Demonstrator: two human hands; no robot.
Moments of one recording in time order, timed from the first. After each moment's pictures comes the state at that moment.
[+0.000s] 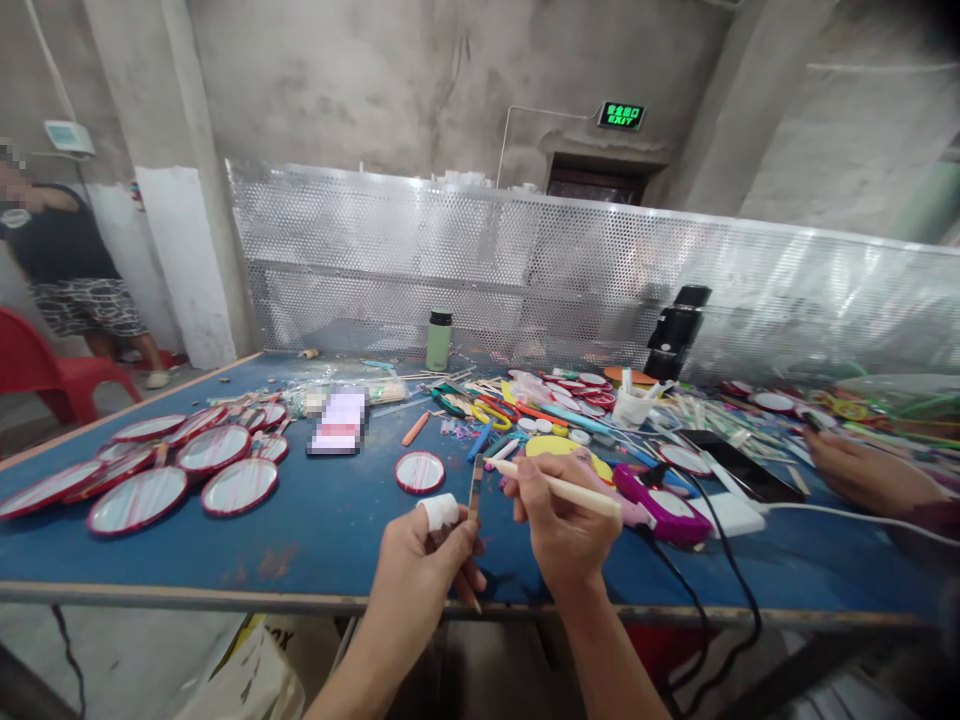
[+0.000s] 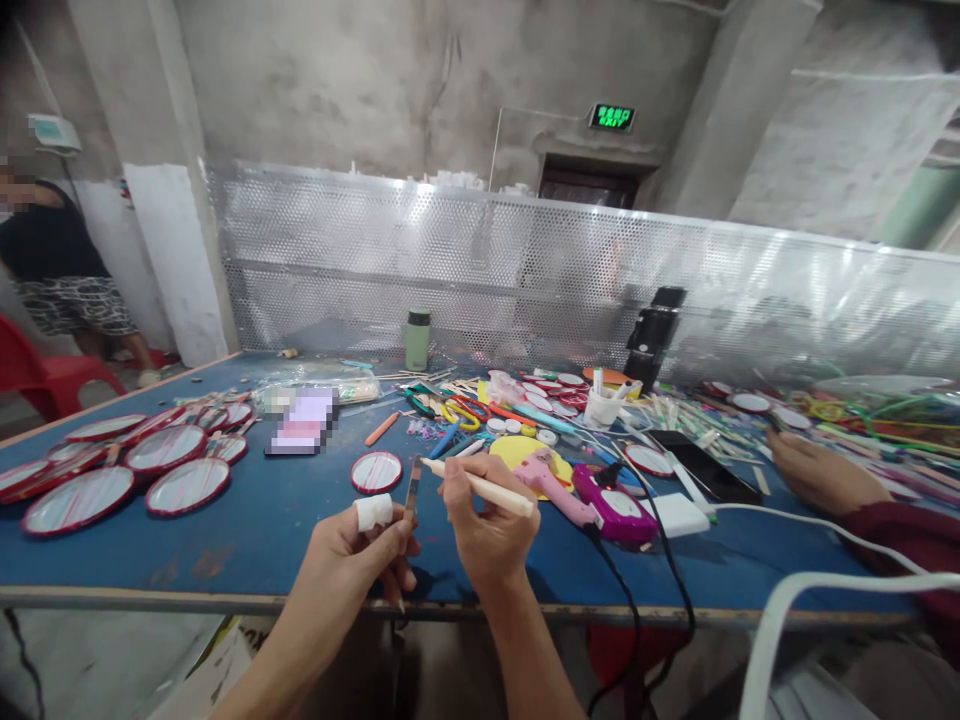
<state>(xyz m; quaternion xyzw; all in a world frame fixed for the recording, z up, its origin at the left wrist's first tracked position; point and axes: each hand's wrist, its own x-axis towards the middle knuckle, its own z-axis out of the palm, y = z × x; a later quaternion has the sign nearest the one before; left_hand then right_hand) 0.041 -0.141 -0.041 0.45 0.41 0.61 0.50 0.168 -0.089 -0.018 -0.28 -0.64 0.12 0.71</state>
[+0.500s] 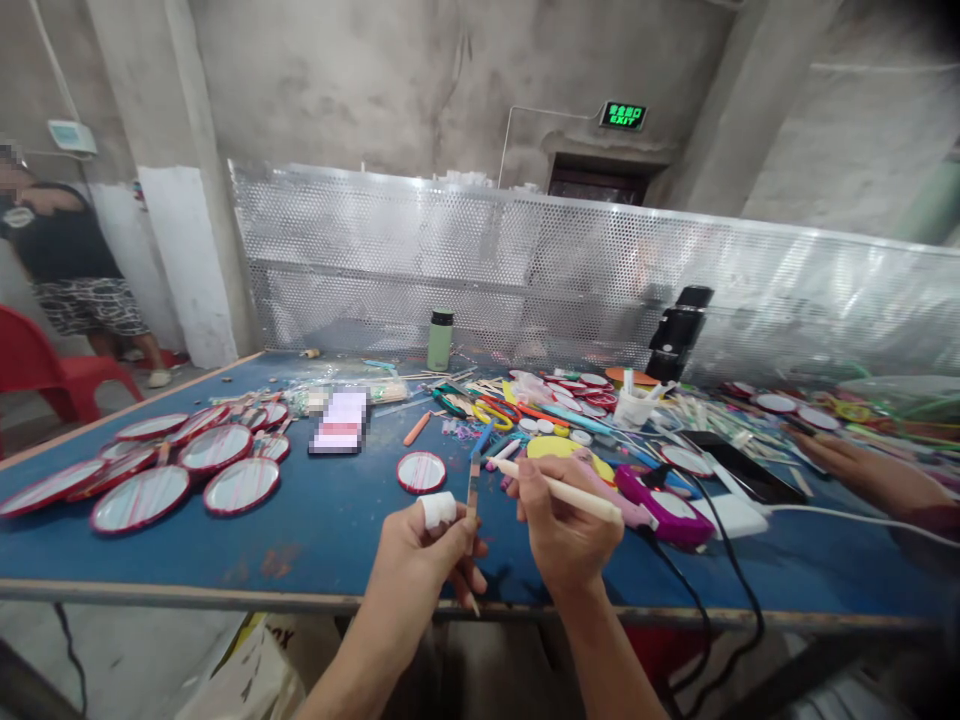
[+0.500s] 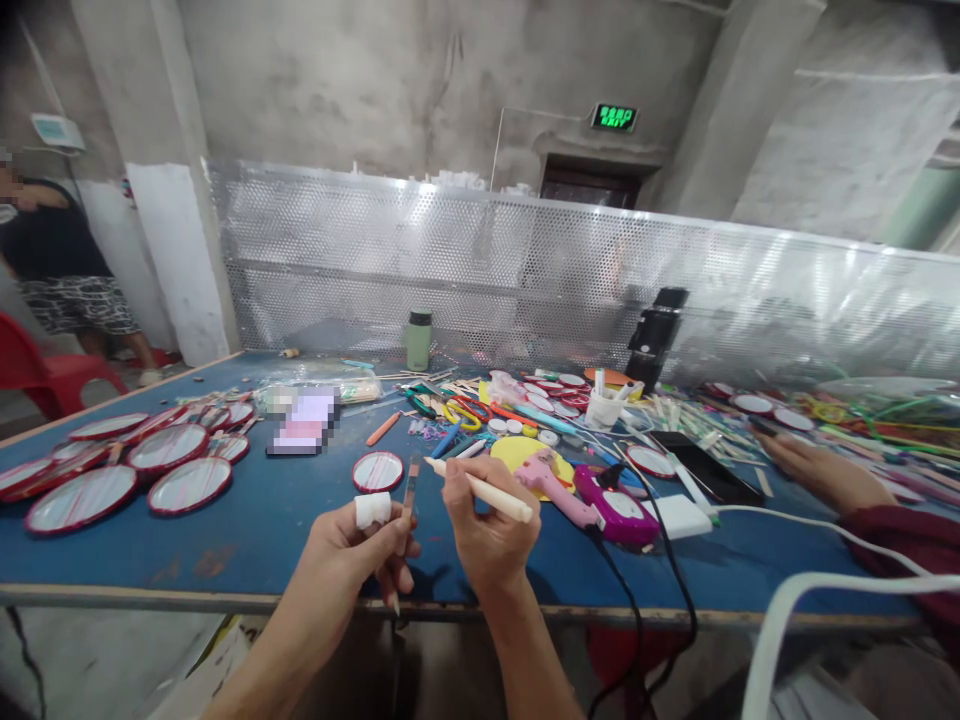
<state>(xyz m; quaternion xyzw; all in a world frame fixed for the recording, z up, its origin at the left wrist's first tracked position) 0.036 -0.142 -0.036 0.42 0.39 0.61 0.55 0.168 -0.089 -0.018 -0.29 -0.65 0.05 0.70</state>
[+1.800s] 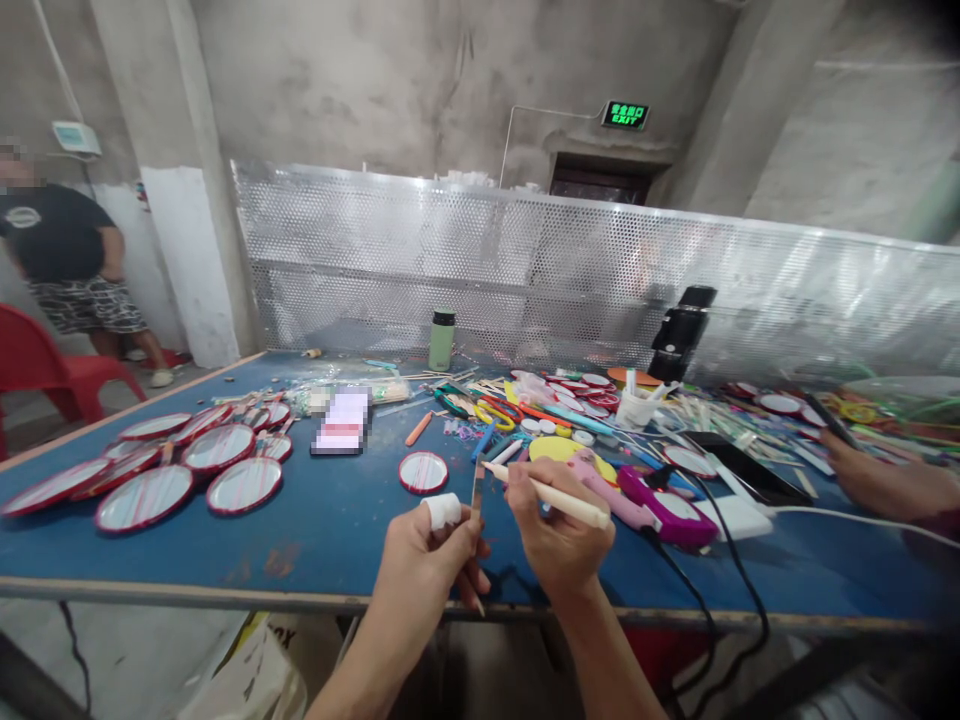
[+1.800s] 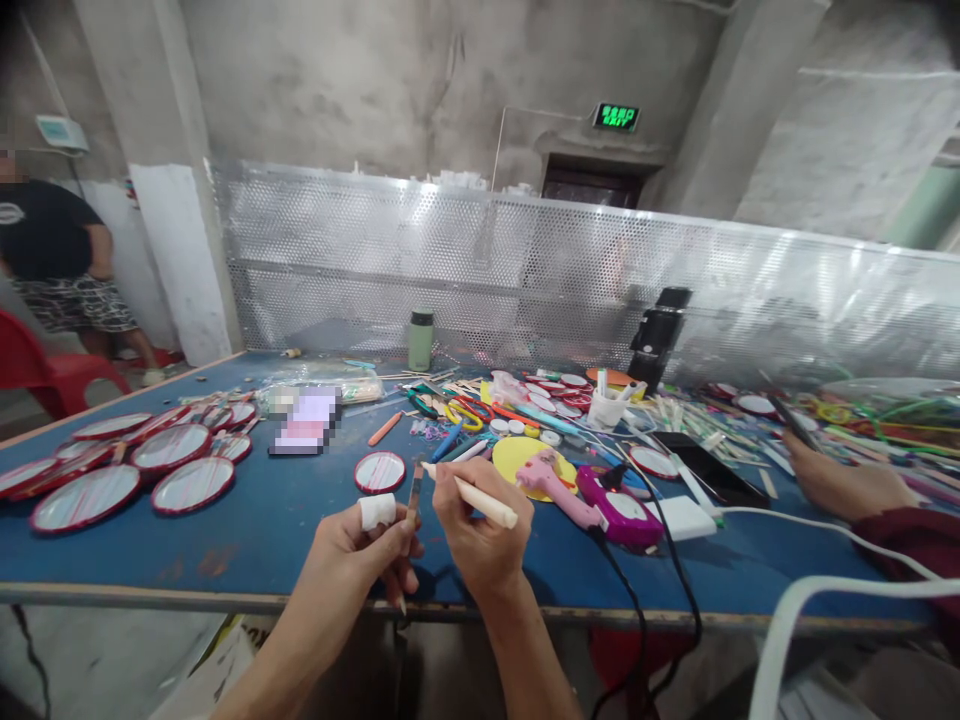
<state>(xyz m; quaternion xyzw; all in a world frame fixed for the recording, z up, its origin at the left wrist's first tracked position) 0.039 -0.141 -0.039 0.43 0.40 0.61 0.53 0.163 -0.091 -0.014 -0.27 -0.69 -0.07 0.66</state>
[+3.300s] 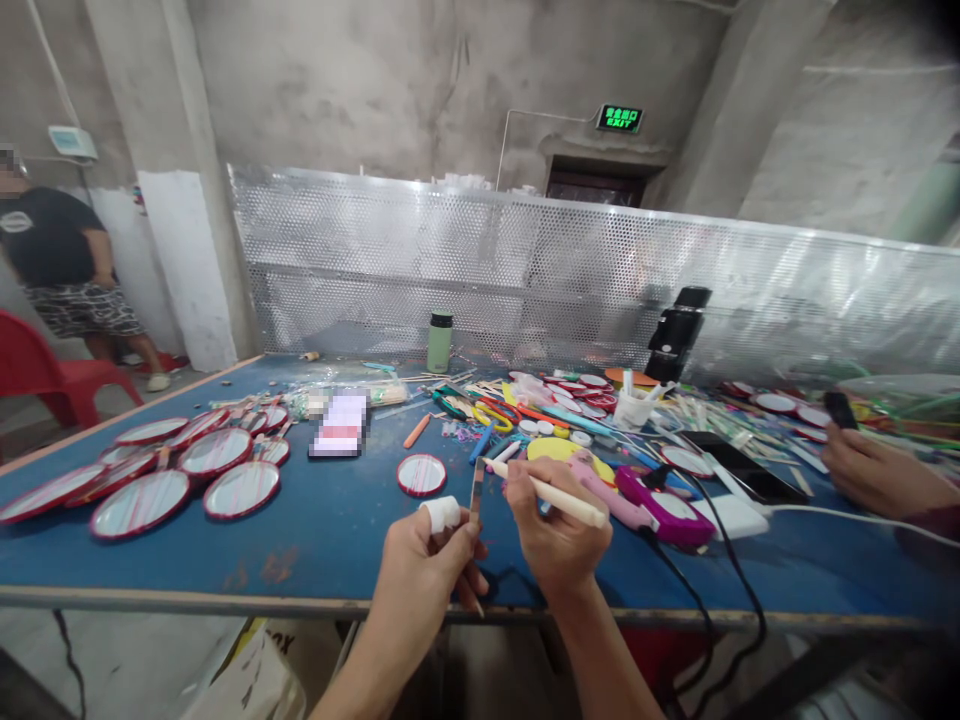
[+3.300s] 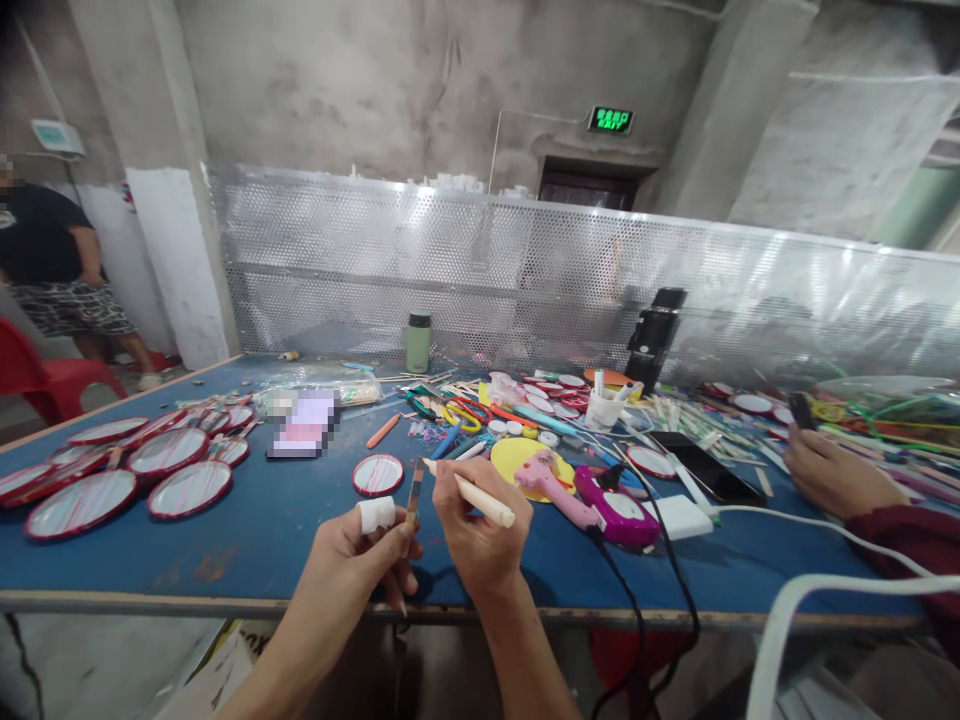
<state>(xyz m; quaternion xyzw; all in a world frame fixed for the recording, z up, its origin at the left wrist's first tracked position) 0.041 -0.139 -0.042 0.45 0.42 0.61 0.51 0.163 -0.090 -0.016 -0.29 -0.68 -0.08 0.67</state>
